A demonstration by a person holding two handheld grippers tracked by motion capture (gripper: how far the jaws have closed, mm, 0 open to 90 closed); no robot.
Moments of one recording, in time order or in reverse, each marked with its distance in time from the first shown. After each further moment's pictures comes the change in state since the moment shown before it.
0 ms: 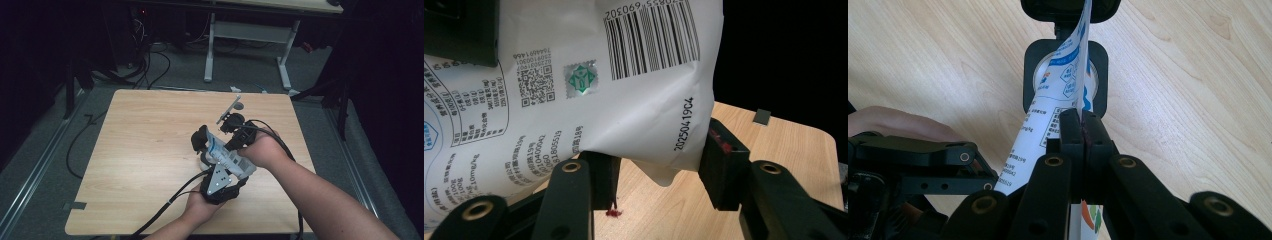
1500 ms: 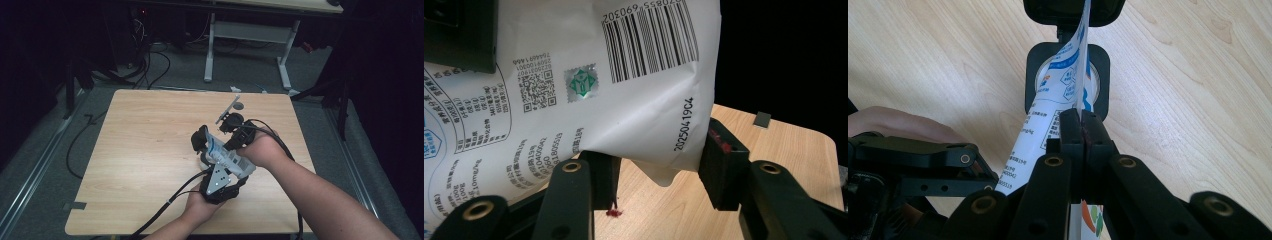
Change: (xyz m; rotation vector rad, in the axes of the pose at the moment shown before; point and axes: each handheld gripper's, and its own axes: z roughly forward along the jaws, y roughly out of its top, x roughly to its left) left arm 0.001 0.001 -0.001 -0.011 0.000 -0.004; right arm 0.001 0.002 0.000 -0.002 -0.003 -0.010
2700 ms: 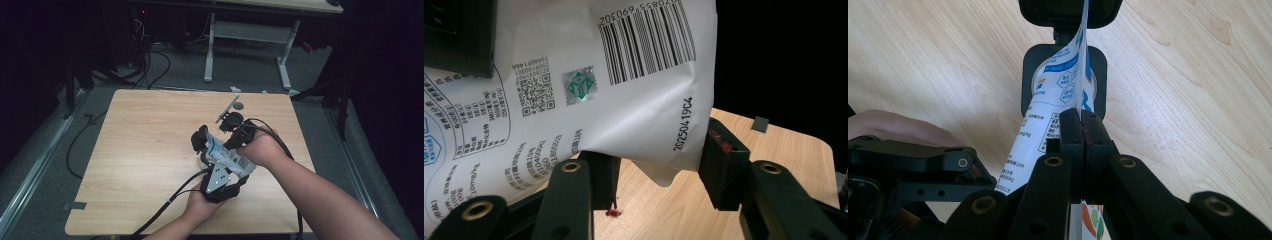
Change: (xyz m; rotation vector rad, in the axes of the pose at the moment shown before) left arm 0.001 0.002 0.002 -0.006 -0.007 -0.016; right arm -0.003 0.002 0.002 0.000 0.005 0.003
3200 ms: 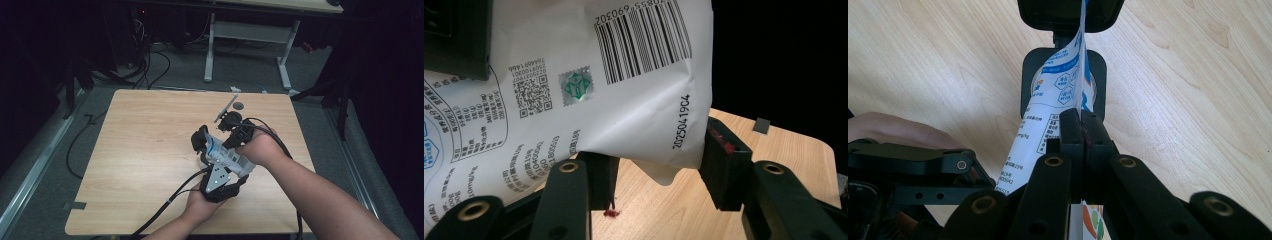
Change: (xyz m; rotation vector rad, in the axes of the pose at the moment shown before) left arm 0.001 0.000 -0.001 -0.003 0.003 -0.001; right arm 0.001 0.003 0.001 0.001 -0.007 -0.004
